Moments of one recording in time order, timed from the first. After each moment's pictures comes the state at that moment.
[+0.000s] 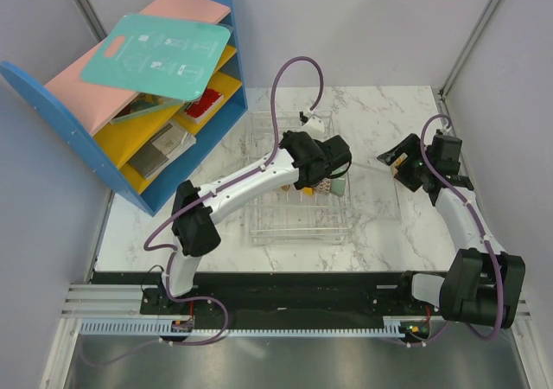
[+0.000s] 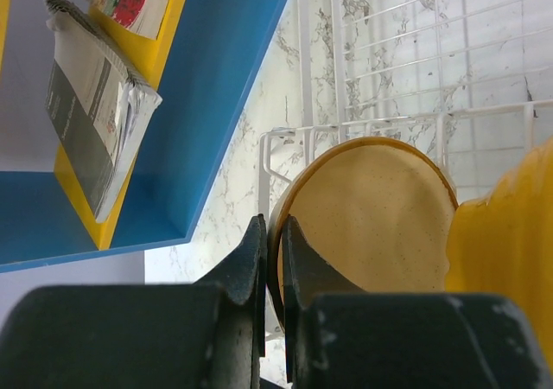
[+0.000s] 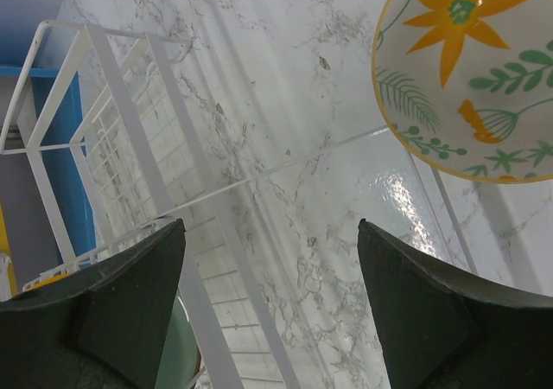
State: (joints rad) left arm -1.03 2.04 2.05 -1.43 -1.06 -0.63; right arm -0.16 1.22 0.81 -0.27 -0.30 0.71
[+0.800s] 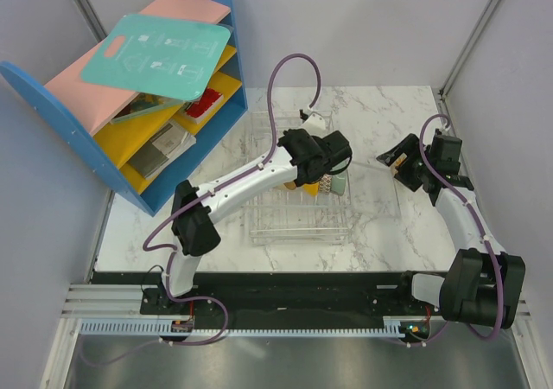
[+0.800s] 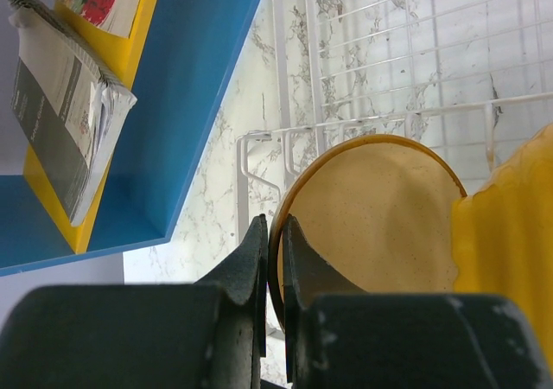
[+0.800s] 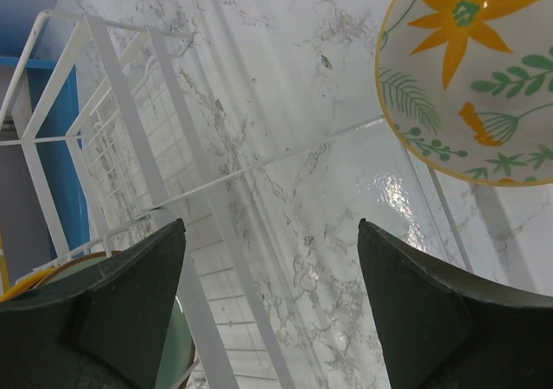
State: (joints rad) left arm -1.02 2.04 2.08 -1.41 -1.01 -0.61; right arm -0.16 1.22 0.81 -0.27 -0.32 0.68
